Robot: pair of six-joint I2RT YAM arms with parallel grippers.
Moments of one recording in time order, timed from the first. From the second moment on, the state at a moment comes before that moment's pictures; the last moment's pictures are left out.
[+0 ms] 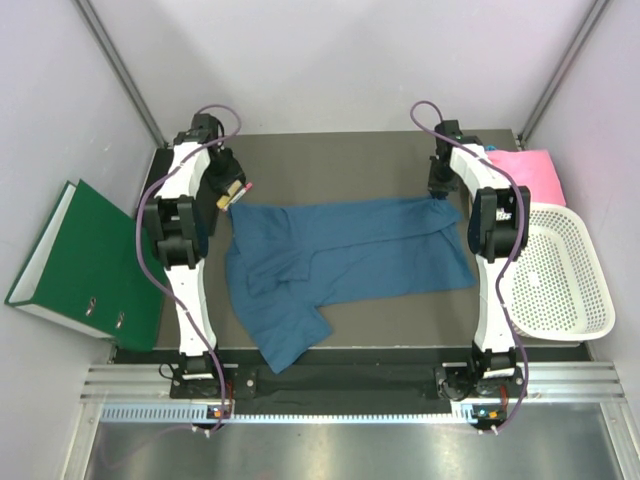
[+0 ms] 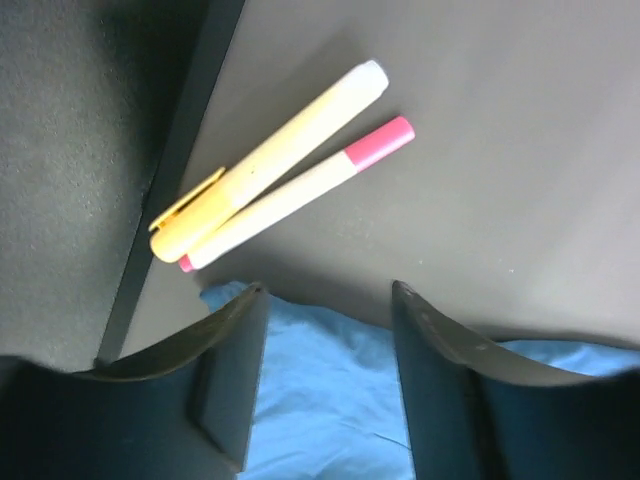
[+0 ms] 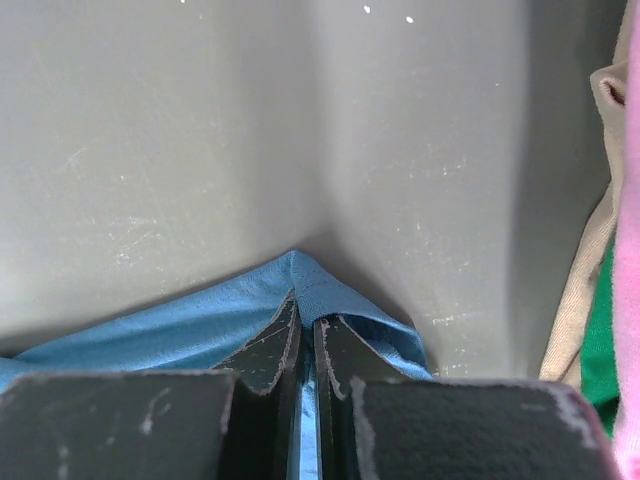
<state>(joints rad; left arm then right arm) 0.05 2.31 2.14 -0.95 0.07 -0.47 0.09 2.36 2.05 -0.88 0.11 0.27</state>
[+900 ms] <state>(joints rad) 0.04 2.19 1.83 -0.86 0.06 -0.48 0.08 2.36 2.04 -0.86 0.08 0.26</state>
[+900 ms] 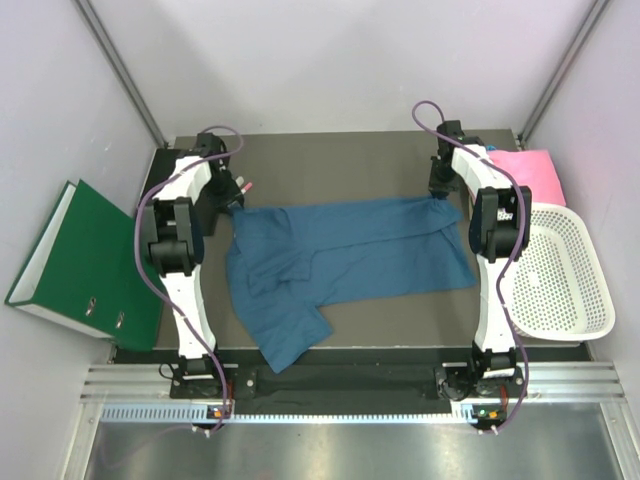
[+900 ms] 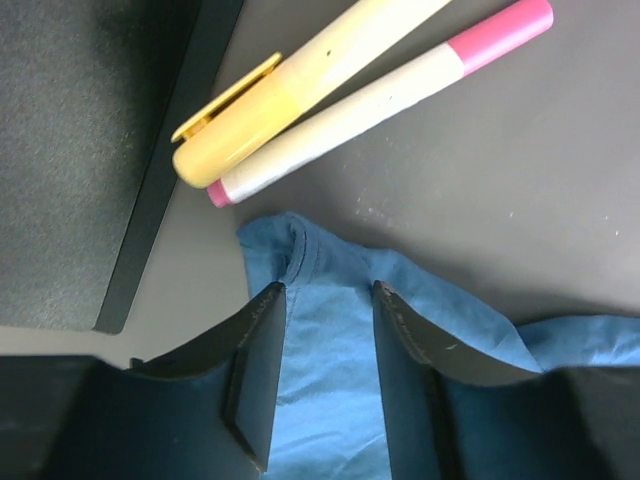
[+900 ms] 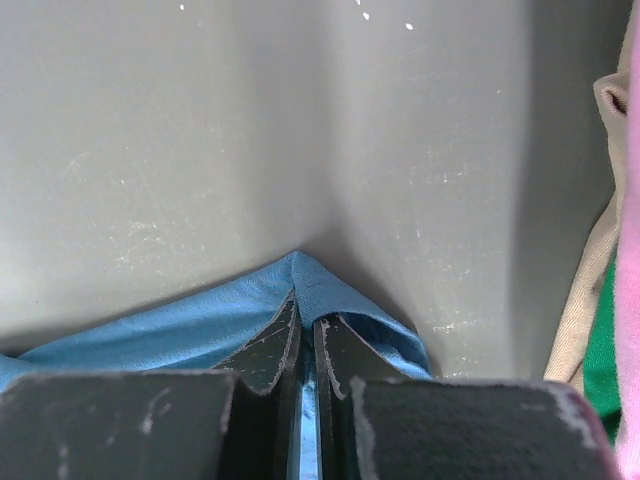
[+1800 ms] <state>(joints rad) 0.03 2.25 2.03 -0.86 0.03 -0.47 0.07 2.35 2.01 -0.84 0.08 0.27</state>
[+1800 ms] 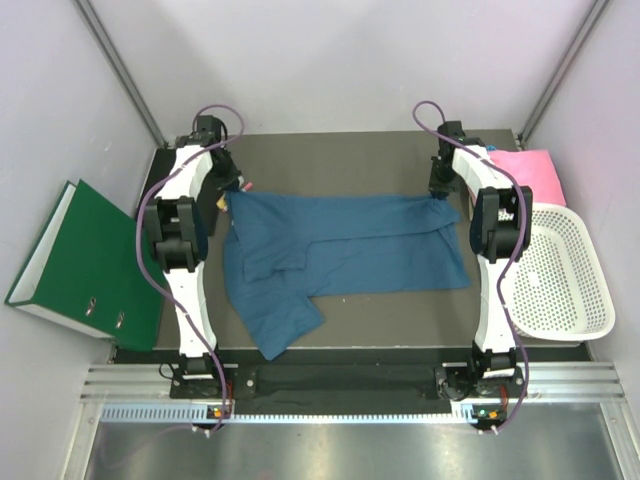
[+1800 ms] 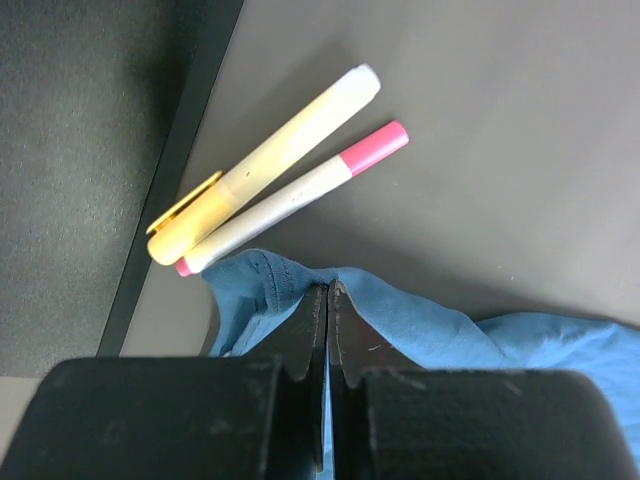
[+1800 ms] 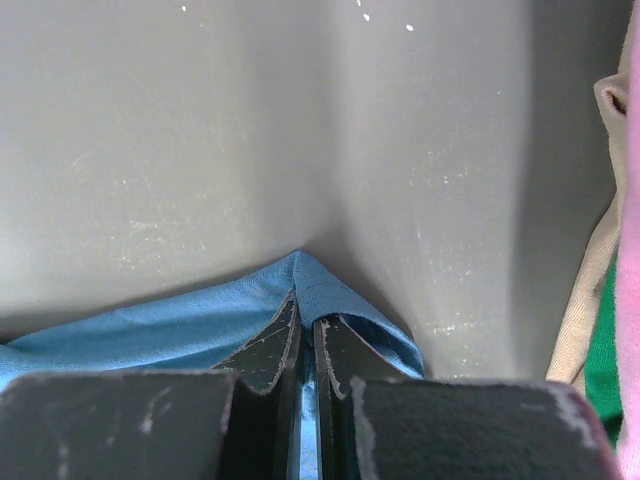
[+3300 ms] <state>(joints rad) 0.03 1.78 1.31 -0.63 0.10 -0.47 0.02 1.72 1.13 -0.41 0.10 0.36</state>
